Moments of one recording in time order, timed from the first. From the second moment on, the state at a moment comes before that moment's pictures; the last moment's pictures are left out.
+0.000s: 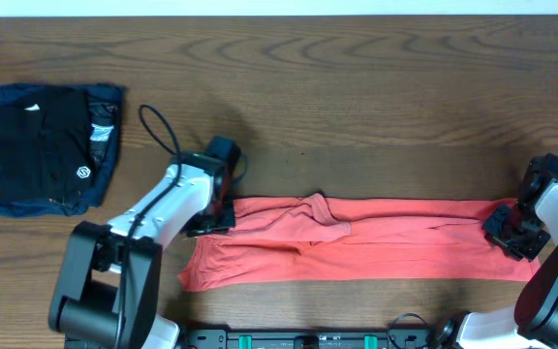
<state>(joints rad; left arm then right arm) -0.32 1.66 0.94 -0.98 -0.10 -0.48 -0.50 1.66 0.84 -0.81 0.20 0.31</state>
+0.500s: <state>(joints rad) -0.59 1.45 1.02 -0.77 0.14 -0.50 -0.50 1.66 0.84 -0.81 0.20 0.31</state>
